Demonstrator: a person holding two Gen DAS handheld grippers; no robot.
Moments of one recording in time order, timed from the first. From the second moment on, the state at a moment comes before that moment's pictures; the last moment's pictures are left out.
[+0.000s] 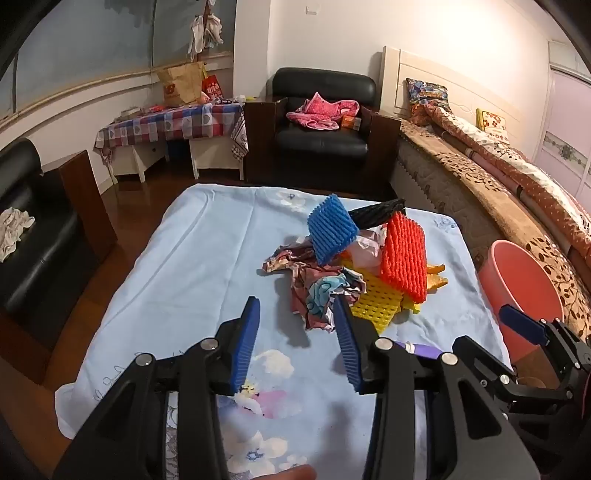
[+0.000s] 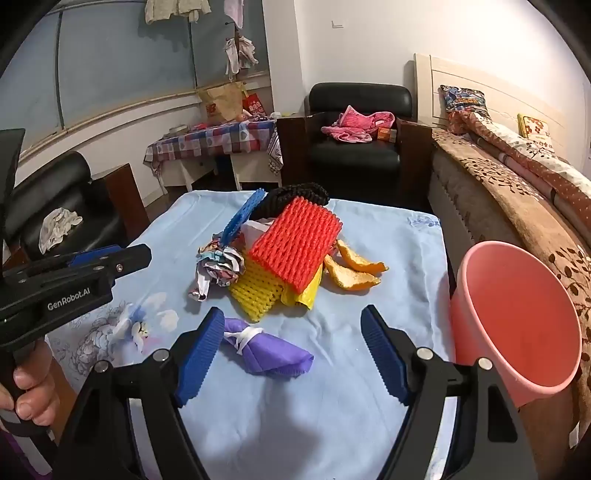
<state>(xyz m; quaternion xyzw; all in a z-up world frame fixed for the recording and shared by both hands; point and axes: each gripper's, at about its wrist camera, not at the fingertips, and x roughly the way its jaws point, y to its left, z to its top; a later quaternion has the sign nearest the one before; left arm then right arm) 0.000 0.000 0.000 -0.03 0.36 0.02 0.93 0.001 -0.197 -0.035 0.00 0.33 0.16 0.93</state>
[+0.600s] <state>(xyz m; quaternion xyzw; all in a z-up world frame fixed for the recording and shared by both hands) -0.002 -0.003 0.004 -0.03 0.36 0.02 0.93 0.003 -0.201 -0.037 0.01 0.32 0.15 0.93</state>
